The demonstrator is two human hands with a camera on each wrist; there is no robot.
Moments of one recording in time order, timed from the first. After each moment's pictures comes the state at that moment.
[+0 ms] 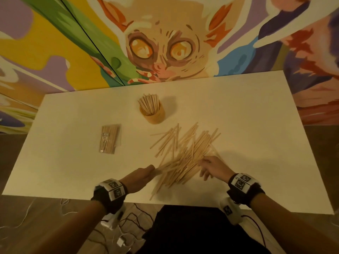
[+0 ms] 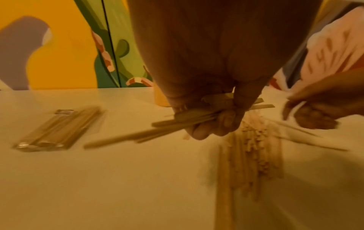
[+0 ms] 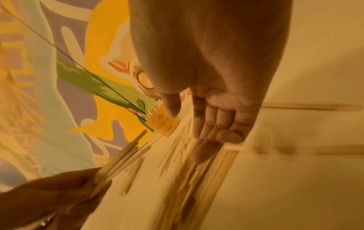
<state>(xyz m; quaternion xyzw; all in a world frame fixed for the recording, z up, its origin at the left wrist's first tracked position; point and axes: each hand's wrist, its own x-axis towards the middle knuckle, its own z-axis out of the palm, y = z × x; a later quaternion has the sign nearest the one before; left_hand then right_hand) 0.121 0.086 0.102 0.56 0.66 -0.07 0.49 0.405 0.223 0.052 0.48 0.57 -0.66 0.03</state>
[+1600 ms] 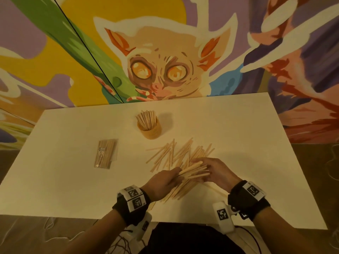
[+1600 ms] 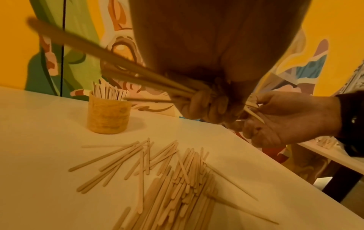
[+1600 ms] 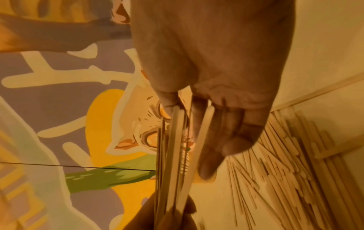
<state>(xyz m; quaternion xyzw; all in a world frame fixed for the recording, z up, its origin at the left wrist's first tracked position) 0.206 0.132 0.138 0.66 0.61 0.07 0.43 0.409 0.233 0.125 0.46 0.36 -0.80 -0.14</state>
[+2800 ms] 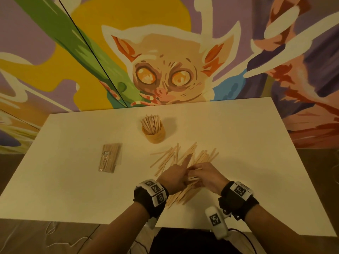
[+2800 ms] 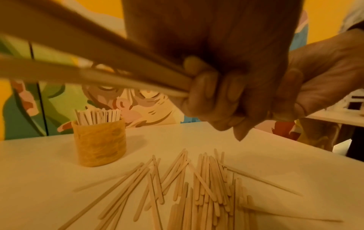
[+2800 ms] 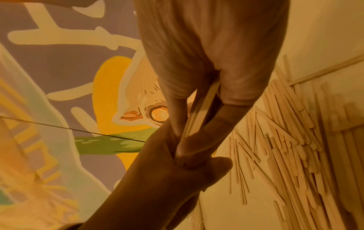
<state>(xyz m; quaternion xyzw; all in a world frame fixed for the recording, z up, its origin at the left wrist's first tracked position) 0.226 0.168 0.147 0.64 0.68 -0.02 0.35 0.370 0.224 0.114 0.44 0.42 -0.79 -0.11</state>
